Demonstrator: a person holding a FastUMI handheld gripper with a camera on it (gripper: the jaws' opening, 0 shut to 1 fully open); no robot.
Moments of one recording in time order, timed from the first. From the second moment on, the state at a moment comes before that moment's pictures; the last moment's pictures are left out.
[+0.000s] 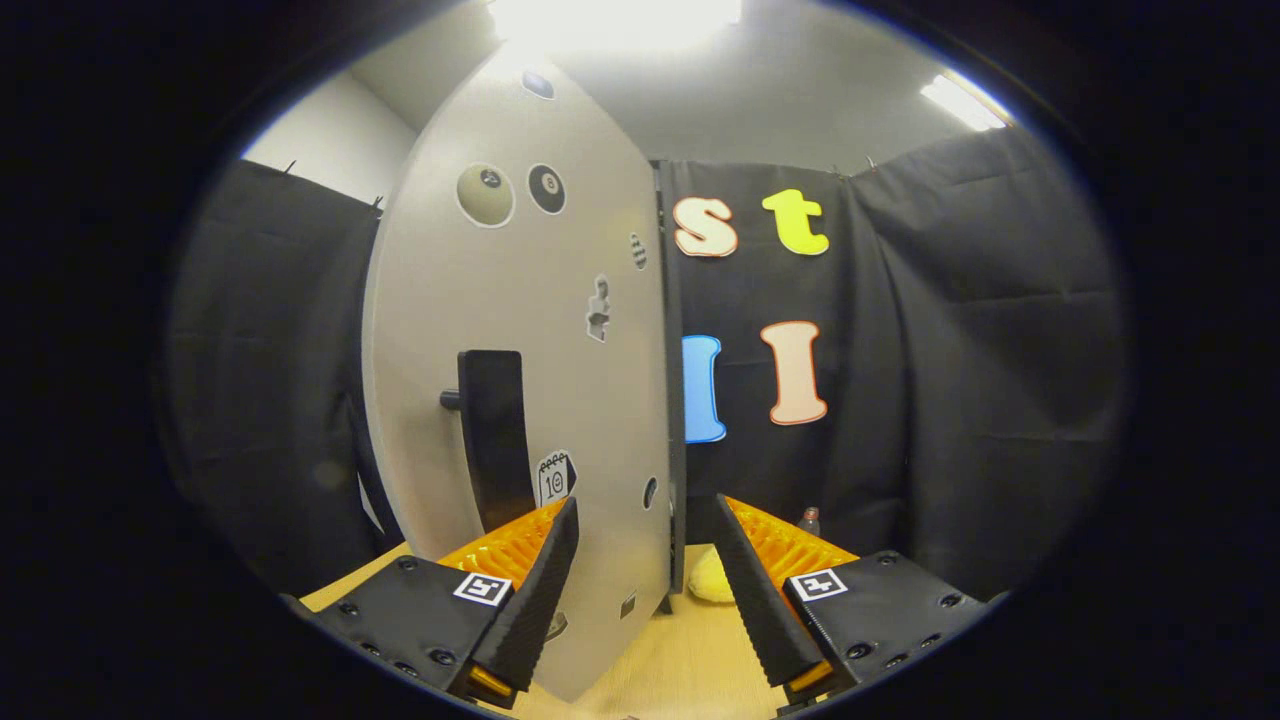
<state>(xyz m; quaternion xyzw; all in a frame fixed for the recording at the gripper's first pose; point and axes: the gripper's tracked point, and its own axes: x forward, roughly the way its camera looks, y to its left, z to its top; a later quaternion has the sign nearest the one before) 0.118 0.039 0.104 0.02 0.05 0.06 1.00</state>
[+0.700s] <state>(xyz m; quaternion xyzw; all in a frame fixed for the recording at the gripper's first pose) 0.148 0.158 0.109 0.07 0.06 0.16 0.98</state>
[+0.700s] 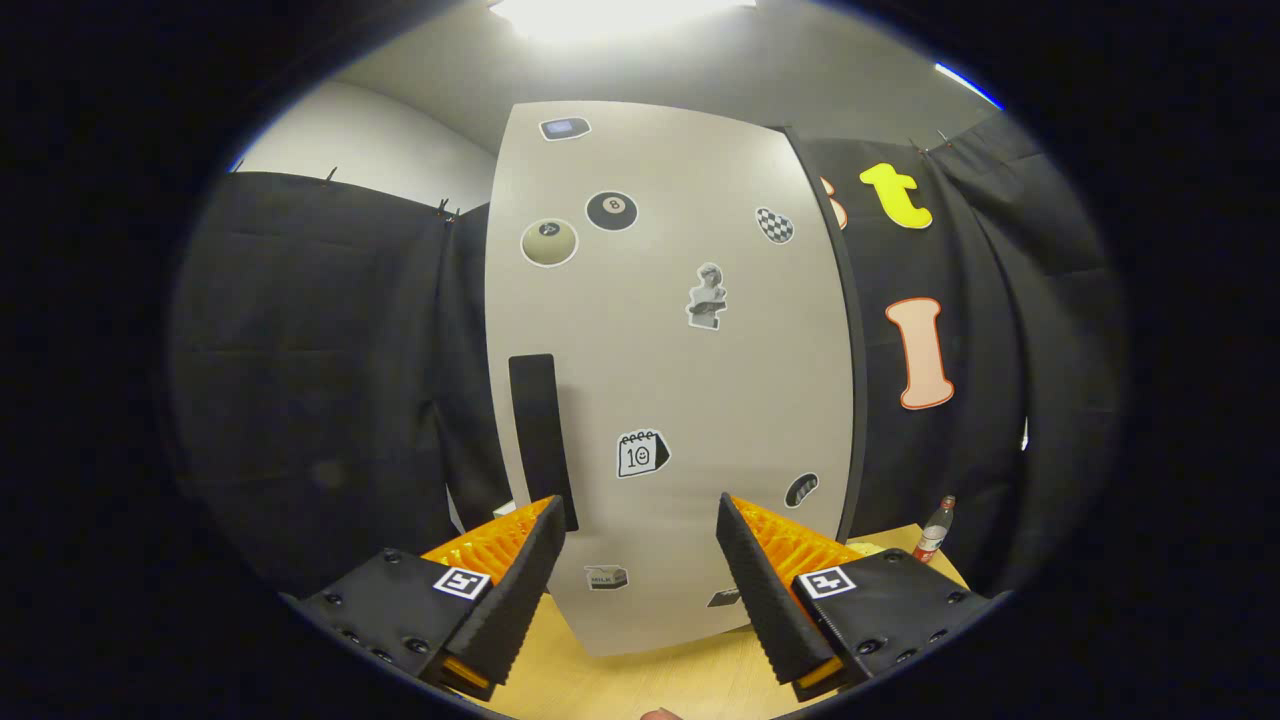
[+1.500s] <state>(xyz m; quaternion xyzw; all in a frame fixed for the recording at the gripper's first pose) 0.105 -0.008 0.095 0.02 0.04 0.04 1.00</state>
